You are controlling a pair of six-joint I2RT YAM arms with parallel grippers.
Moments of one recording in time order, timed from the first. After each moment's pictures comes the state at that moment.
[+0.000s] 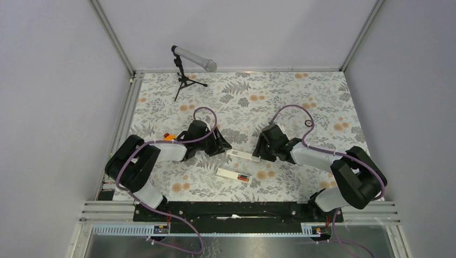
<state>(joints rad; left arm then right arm) -0.54 1.60 0.60 0.28 0.34 -0.94 0.65 1.46 0.65 -0.17 0.04 0.86</state>
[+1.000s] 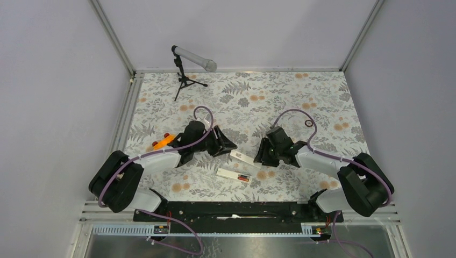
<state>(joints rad) -0.60 1.41 0.57 0.28 0.42 -1.09 0.63 1.38 0.60 -0.22 -0.08 0.86</state>
